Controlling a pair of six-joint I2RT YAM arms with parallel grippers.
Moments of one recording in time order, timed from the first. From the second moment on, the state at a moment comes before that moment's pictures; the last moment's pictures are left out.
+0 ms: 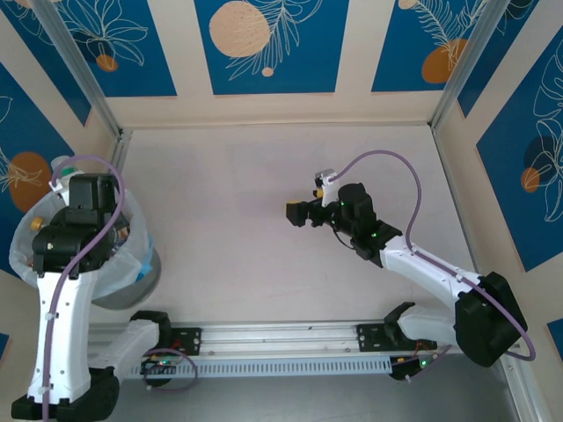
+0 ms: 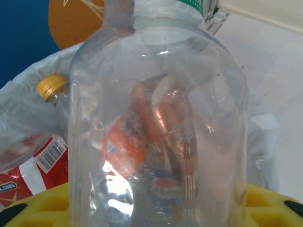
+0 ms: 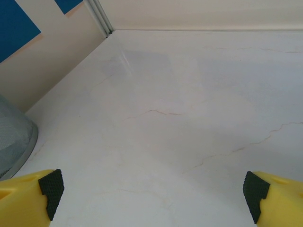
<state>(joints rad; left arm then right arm) -0.04 0.91 1.41 -1.34 -0.59 -0.44 0.59 1.18 0.68 0.13 -0.15 0.29</state>
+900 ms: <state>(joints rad) 0.18 0.82 1.36 -1.29 -0.41 -0.46 0.61 1.21 0.72 0.12 -0.15 0.28</state>
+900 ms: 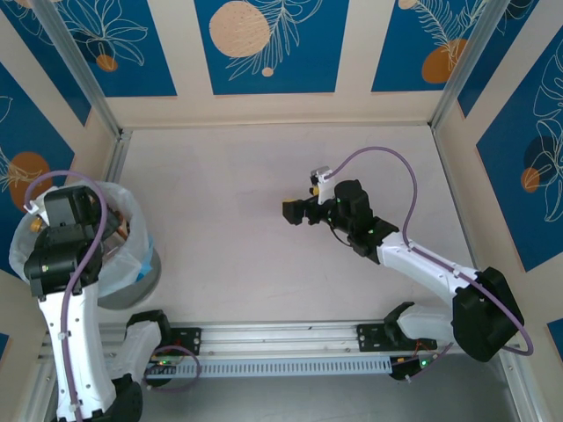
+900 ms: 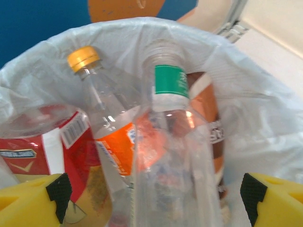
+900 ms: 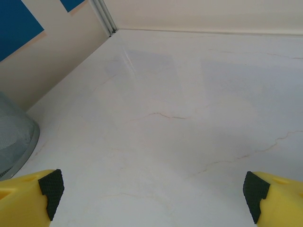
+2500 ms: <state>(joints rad) -0.16 1.26 0.54 0.11 -0.14 0.08 0.11 1.06 0.48 0.05 0.10 0.29</state>
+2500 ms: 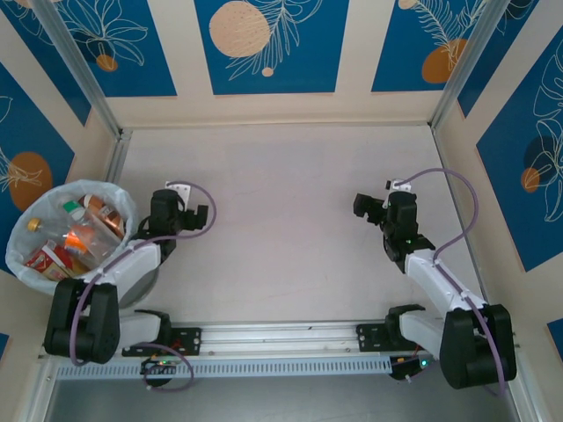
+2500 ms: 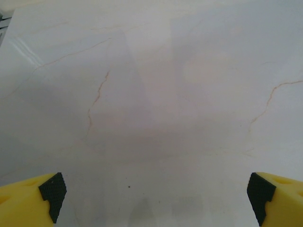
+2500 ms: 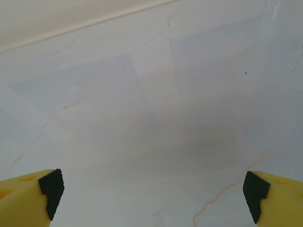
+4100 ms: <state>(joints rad) -0.09 1.53 0.38 0.75 -0.20 0.03 0.01 1.52 0.39 0.75 -0.10 0.09</state>
